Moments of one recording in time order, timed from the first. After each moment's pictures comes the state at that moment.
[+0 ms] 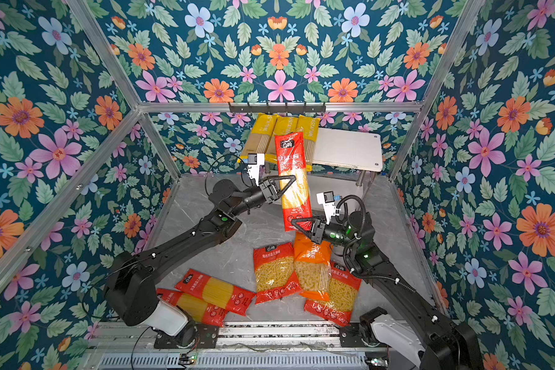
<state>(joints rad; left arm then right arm) -0.69 1.55 1.22 0.70 0.52 -0.90 0.42 1.00 0.70 0.36 -0.78 0.82</state>
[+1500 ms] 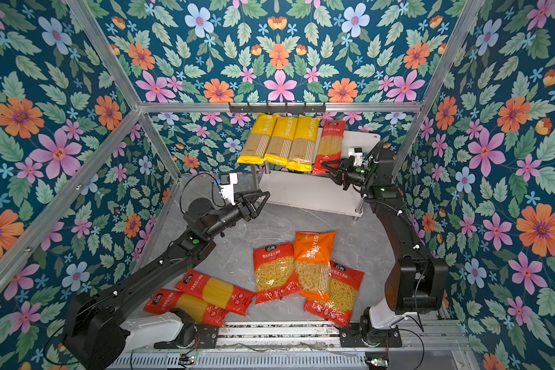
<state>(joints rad) -0.60 1.22 0.88 0.46 0.33 -0.66 0.00 1.57 1.45 -0.03 -0.99 1.31</state>
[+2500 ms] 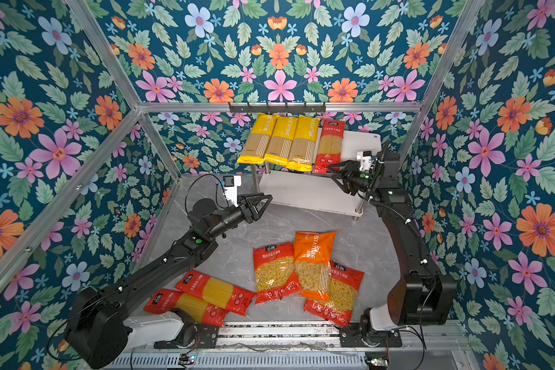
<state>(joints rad) -0.60 1.24 0.86 0.47 0.36 -0.66 -0.02 1.46 1.45 -0.32 -0.82 1.07</state>
